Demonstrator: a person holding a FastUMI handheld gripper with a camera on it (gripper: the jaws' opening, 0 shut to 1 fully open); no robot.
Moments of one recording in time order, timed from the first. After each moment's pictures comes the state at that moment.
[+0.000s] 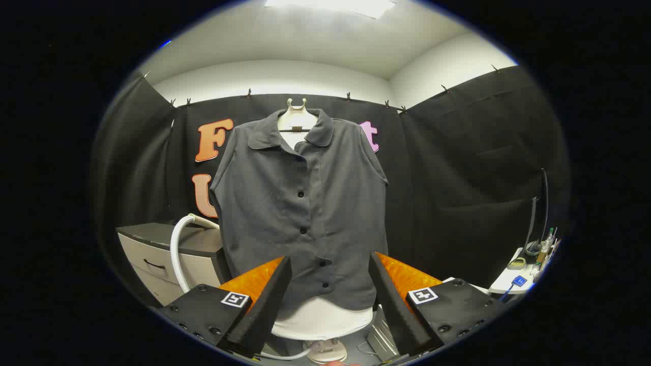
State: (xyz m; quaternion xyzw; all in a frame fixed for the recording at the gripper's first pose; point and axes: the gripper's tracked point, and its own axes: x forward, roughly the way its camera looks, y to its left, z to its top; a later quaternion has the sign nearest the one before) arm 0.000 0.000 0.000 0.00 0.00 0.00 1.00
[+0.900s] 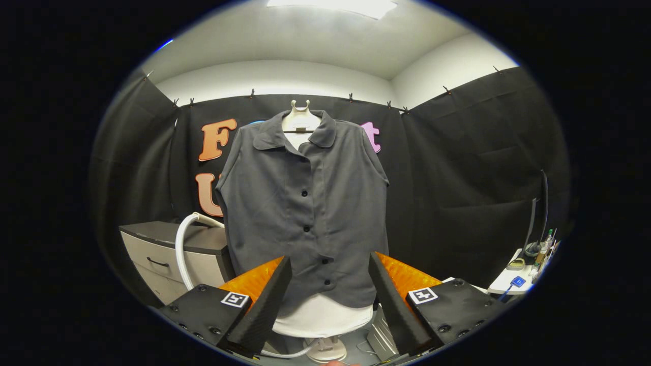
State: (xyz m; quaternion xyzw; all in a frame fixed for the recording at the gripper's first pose) arm -0.011 0.003 0.003 0.00 0.00 0.01 1.00
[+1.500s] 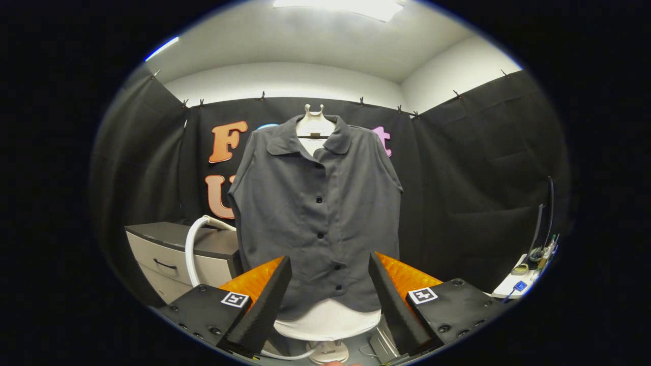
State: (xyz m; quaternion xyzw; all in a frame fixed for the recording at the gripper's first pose) arm -0.006 0.038 0.020 -0.01 -0.01 0.04 1.00
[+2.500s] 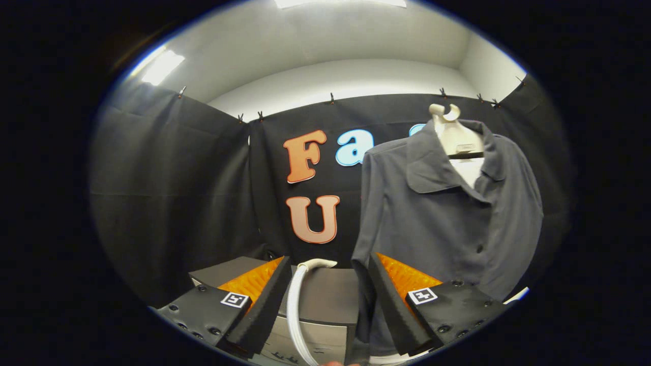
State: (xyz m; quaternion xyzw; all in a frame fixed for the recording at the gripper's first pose) arm 0.102 0.319 0.117 0.05 0.02 0.27 0.96
